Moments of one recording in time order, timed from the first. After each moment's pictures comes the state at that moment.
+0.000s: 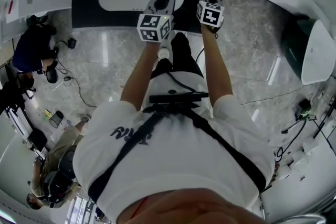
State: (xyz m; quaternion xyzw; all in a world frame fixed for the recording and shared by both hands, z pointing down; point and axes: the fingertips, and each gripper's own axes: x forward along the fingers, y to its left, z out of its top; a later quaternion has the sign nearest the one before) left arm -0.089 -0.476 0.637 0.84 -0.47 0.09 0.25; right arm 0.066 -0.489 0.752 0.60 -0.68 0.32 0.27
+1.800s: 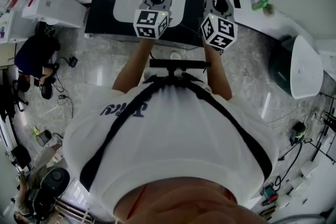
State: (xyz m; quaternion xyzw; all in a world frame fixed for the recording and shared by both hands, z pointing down) left arm -0.121 -0.468 0.412 0.87 -0.49 0.00 0.05; right arm 0.029 -0.460 0.384 0.62 -0.78 0.06 -0.02
